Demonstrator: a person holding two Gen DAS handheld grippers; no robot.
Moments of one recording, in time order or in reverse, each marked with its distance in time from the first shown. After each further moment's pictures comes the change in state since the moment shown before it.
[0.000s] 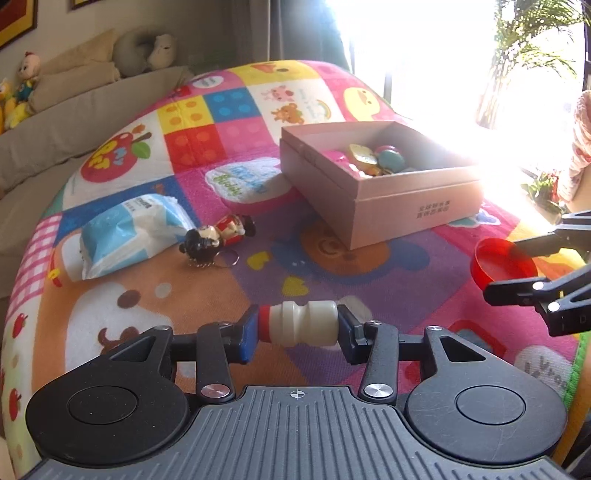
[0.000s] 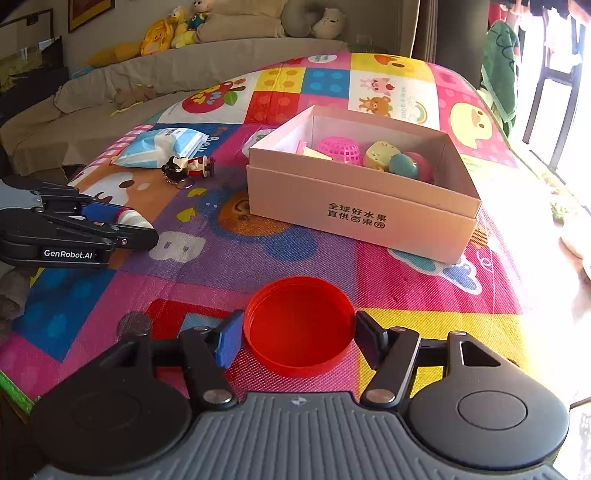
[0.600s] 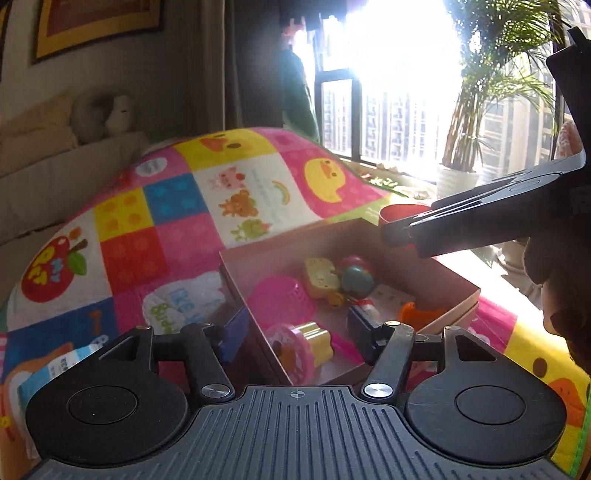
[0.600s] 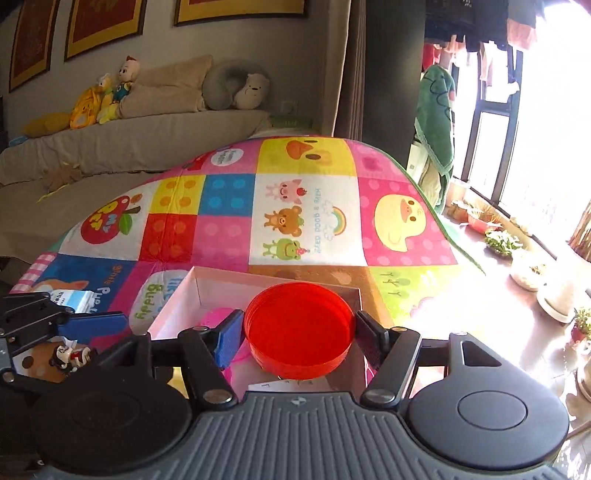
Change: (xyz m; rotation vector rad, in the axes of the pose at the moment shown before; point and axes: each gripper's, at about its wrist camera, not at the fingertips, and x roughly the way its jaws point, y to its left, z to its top) left arm 0.059 -0.031 0.091 0.061 -0.151 -0.050; right arm 0.047 -0.078 0.127 0.106 -0.142 -0.181
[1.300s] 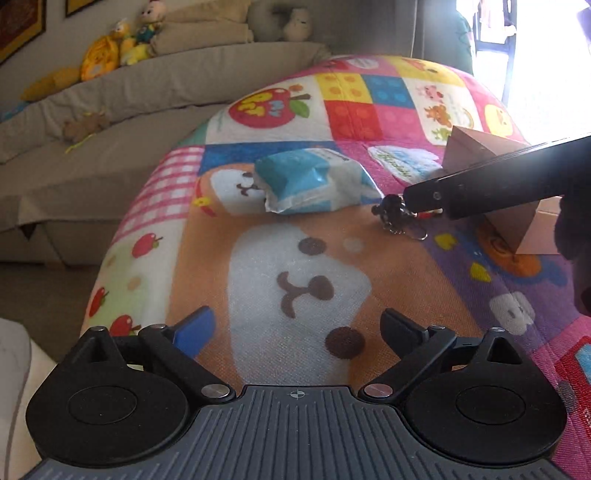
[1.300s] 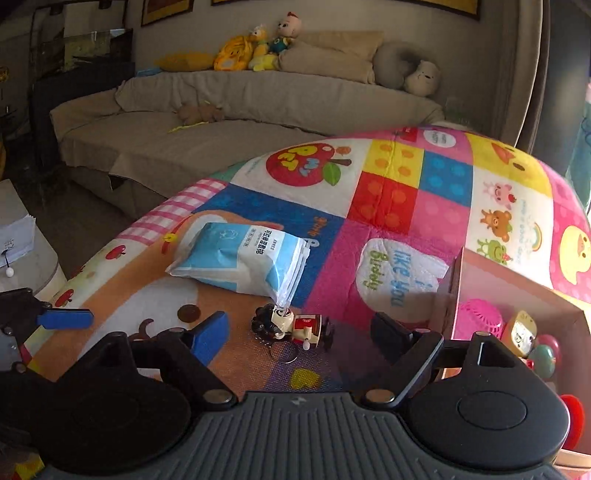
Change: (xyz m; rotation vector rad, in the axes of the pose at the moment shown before) left arm -0.098 0.119 -0.122 -0.308 0.204 0.370; right arm 0.027 0.211 -0.026 -0.233 0.106 0.342
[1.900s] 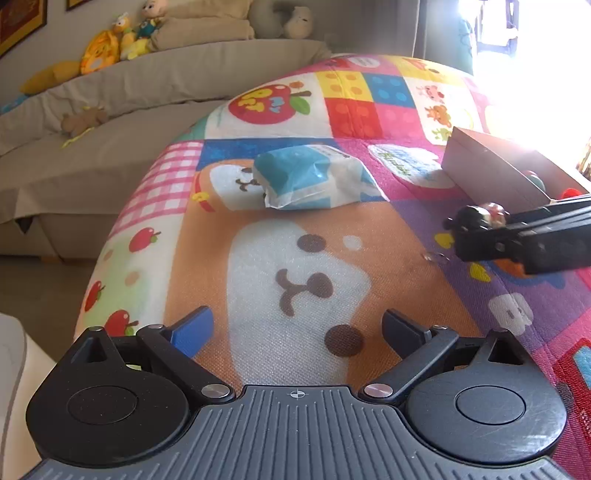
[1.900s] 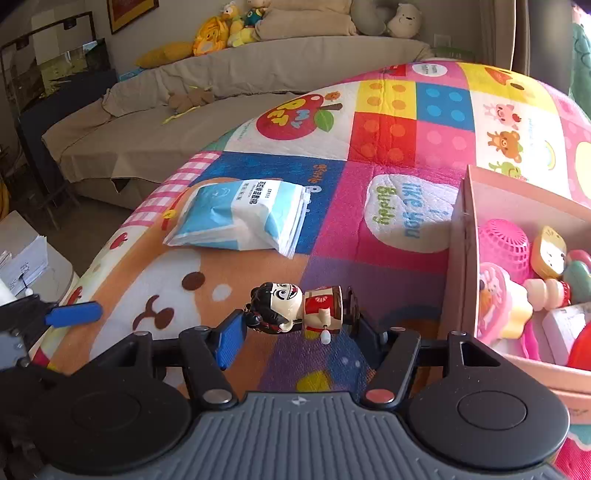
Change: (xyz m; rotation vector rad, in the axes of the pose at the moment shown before) left arm 0.002 0.001 -0.001 -0.012 0.012 -0.009; right arm -0.031 -0.021 -0.043 0.096 0.044 0.091
